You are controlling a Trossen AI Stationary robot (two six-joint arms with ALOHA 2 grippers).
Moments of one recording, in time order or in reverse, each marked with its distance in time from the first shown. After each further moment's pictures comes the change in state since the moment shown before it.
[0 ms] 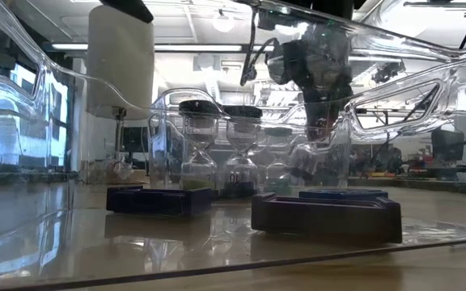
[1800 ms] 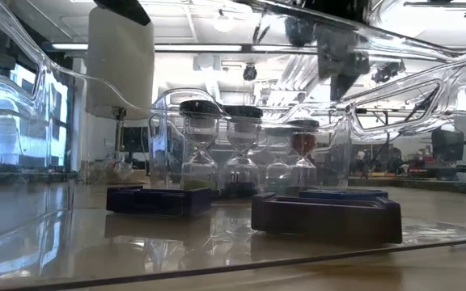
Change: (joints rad) left arm -0.005 0.010 0.000 0.007 0.047 -0.060; right arm 0.017 -0.155 0.001 -0.028 -0.135 0.082
